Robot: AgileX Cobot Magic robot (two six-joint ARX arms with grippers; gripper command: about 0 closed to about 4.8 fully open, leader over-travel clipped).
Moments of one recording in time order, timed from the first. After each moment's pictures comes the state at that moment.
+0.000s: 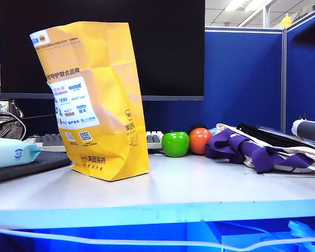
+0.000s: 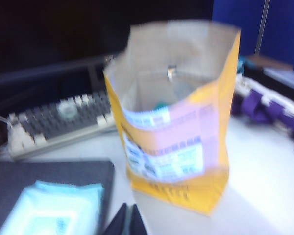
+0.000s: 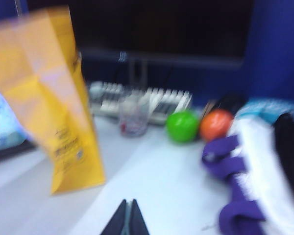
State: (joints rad) left arm -0.28 0.29 0.46 -0.24 0.06 0.10; right arm 0.49 0.27 0.11 0.26 0.02 0.00
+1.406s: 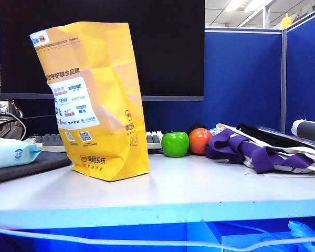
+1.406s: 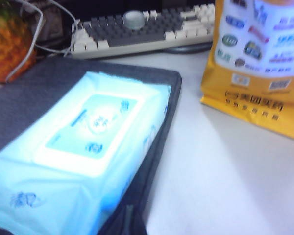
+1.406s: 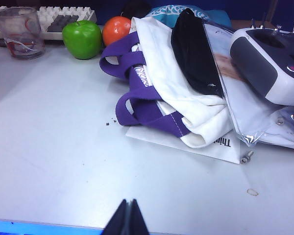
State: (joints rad) left arm 0.02 0.01 0.05 -0.26 0.11 0.10; right arm 0.19 0.00 0.01 -0.17 0.02 0.00
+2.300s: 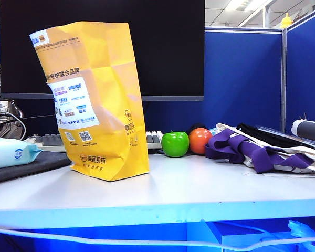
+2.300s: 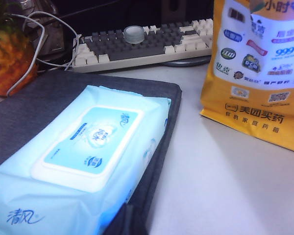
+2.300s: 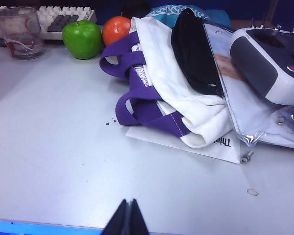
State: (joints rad) left arm 0.02 0.01 0.01 -0.16 0.11 0.10; right arm 0.19 0.00 0.01 -0.17 0.02 0.00
